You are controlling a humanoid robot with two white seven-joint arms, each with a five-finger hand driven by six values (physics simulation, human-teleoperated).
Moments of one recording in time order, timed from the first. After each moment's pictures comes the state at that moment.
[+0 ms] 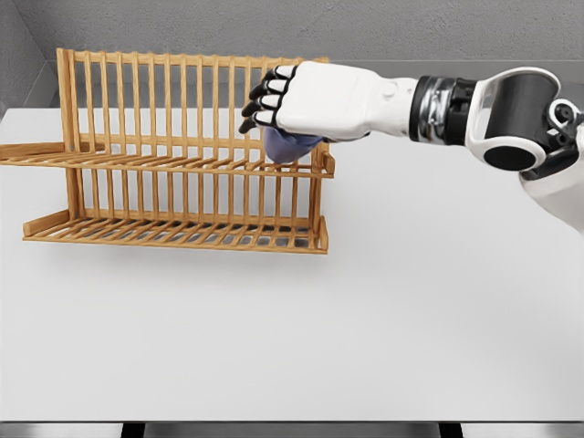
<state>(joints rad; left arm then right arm) 0.03 0.00 -0.06 -0.05 0.16 0.00 -0.08 -1.00 -0.58 0.81 -1.74 0.53 -0.39 0.57</state>
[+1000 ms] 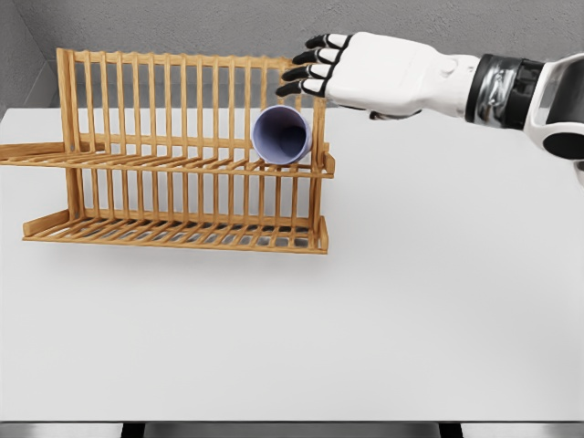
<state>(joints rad) 0.03 0.00 -0.06 -0.05 0.16 0.00 -0.08 -0.94 -0.70 0.66 -1.75 0.52 -0.42 0.57</state>
